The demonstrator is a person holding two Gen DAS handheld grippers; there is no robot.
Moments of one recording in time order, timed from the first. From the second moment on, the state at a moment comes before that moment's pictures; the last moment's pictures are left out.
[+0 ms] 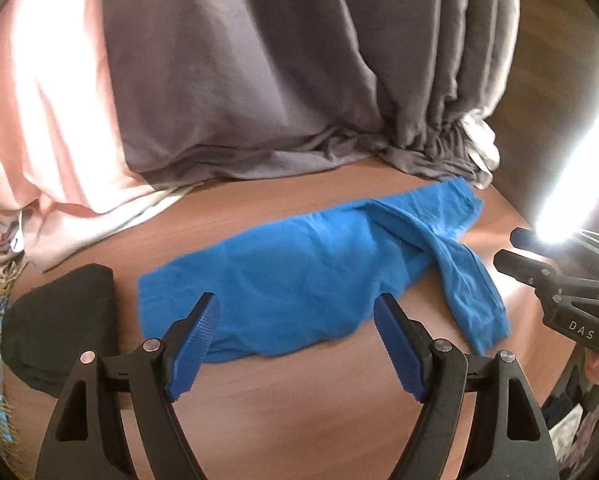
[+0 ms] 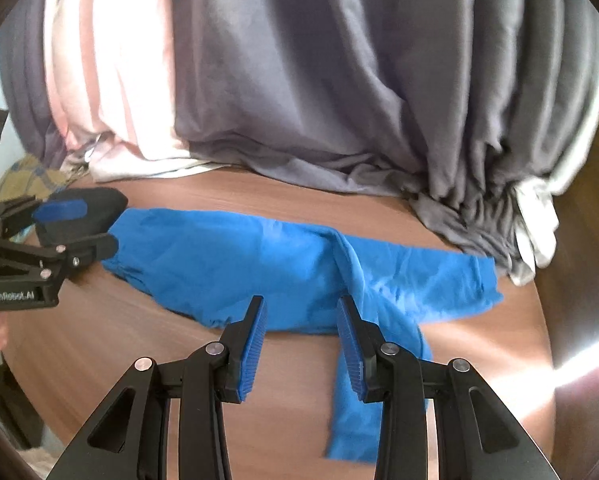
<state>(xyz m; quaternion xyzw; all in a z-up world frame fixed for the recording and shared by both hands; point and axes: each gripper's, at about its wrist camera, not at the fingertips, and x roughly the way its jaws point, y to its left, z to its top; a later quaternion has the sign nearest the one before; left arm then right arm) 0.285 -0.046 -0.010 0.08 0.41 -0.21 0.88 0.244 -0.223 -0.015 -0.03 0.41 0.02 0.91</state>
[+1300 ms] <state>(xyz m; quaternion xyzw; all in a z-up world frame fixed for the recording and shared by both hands) 0.215 -0.160 -0.141 0.06 0.56 -0.04 0.83 0.206 -0.307 -0.155 -0.04 0.51 0.13 0.85</state>
